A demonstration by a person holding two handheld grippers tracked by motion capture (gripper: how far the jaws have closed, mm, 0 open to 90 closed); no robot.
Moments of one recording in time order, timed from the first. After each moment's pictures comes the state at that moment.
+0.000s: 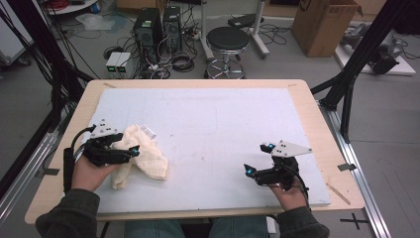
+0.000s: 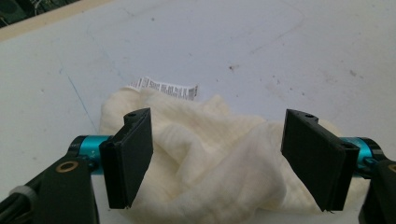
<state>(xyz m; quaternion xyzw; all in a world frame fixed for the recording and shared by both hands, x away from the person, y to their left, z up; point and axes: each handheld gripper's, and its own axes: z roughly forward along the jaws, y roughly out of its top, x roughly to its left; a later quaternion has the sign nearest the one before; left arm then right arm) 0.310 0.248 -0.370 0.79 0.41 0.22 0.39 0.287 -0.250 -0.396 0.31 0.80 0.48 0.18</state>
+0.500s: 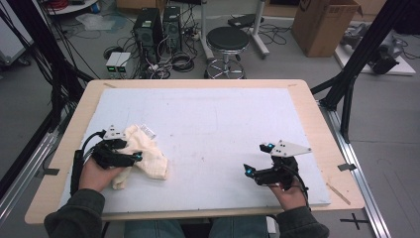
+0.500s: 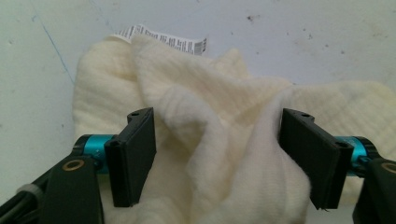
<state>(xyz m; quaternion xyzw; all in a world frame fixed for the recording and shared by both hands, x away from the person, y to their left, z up) 0.327 0.246 -0.406 0.81 0.44 0.19 0.33 0.288 -0.249 -0.396 0.31 0.80 0.48 0.18</state>
